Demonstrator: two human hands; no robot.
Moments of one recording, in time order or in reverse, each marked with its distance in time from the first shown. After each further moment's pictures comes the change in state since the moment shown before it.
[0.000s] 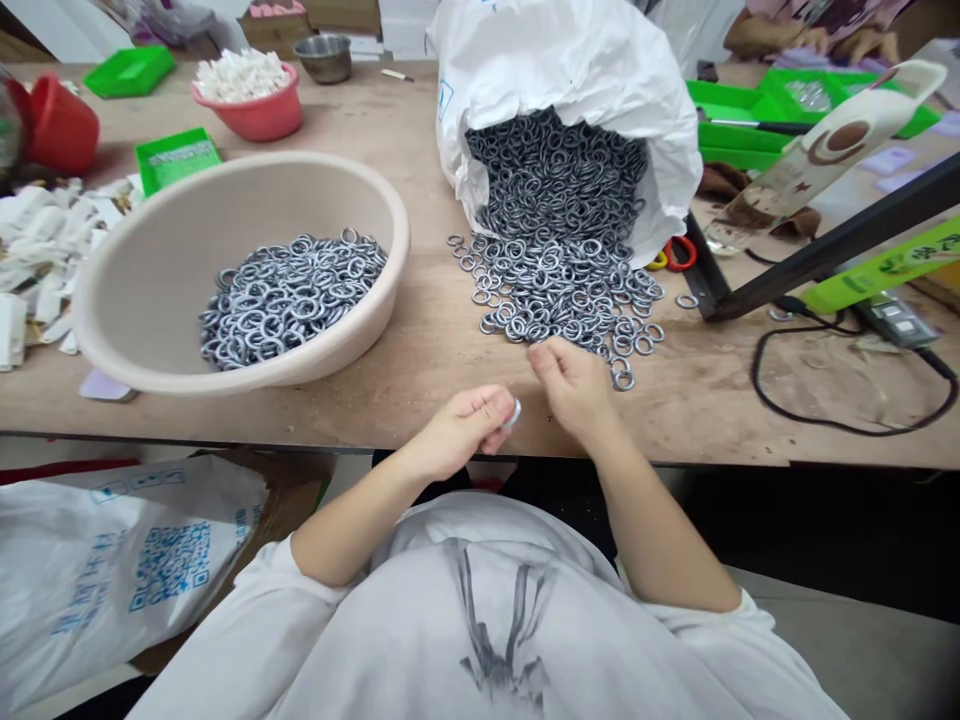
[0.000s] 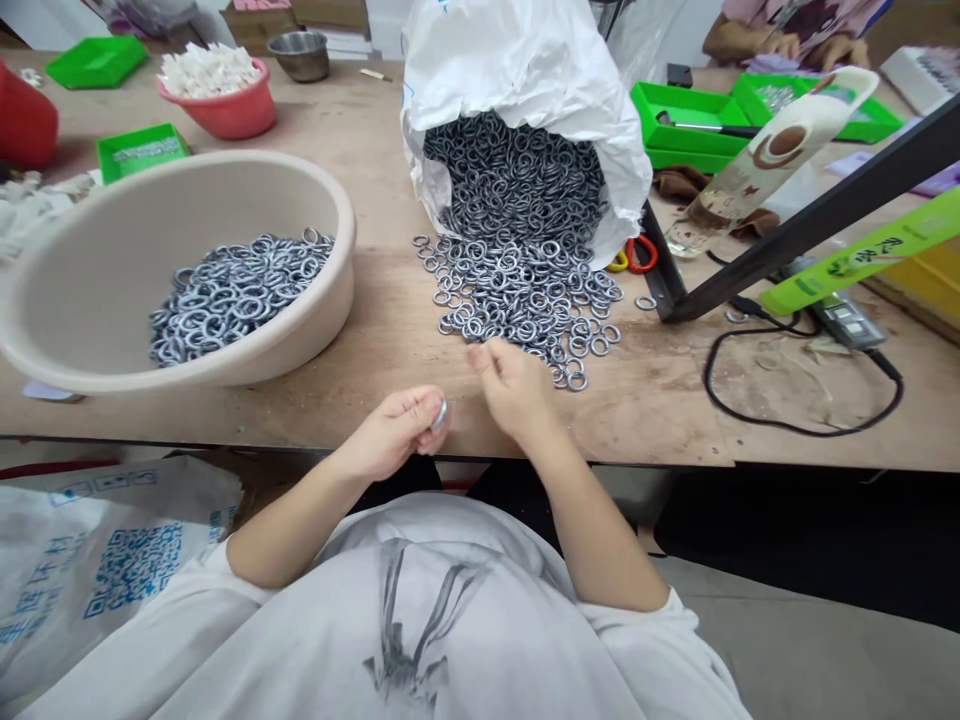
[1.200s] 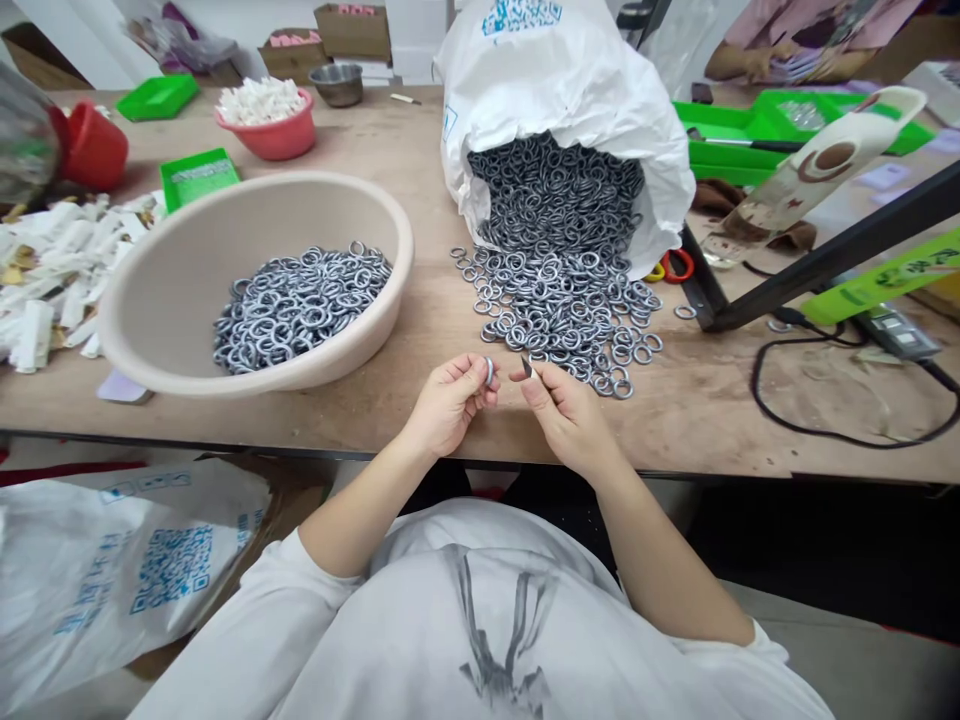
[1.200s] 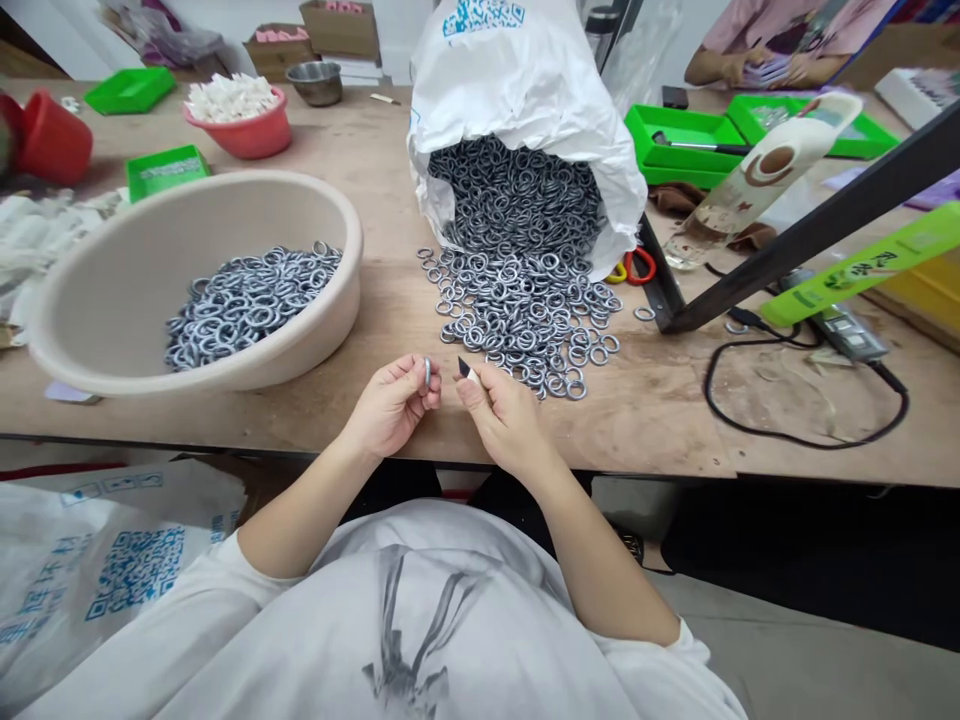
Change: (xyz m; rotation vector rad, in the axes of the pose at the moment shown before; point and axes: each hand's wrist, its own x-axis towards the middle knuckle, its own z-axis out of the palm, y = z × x) left_hand 0.021 0.007 -0.008 -0.189 0.299 0.098; right_hand -0.018 -0.002 0.001 0.264 -0.102 -0.006
